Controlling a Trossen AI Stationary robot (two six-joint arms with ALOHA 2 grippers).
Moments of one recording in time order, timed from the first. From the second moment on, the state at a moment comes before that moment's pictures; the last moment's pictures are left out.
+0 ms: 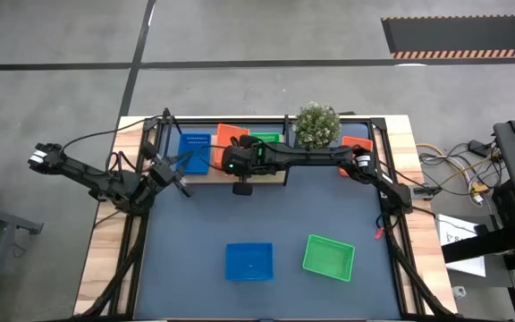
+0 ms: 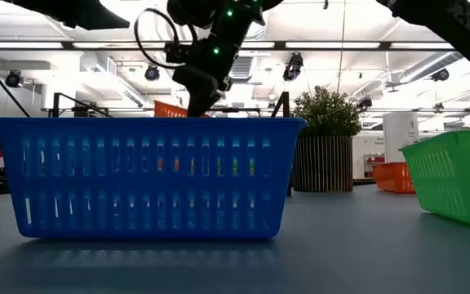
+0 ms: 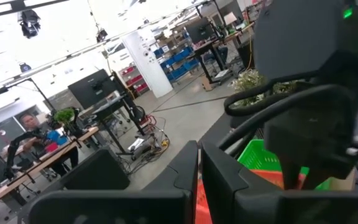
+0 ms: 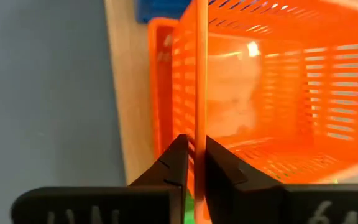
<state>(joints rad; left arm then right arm) -0.36 0.63 0.45 0.33 -1.14 0.56 -0.10 2.27 2.13 -0.87 0.31 -0.14</state>
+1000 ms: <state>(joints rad) -0.36 0.71 0.46 0.41 -0.86 0.56 0.21 1.99 1.82 -0.86 0.39 0.06</state>
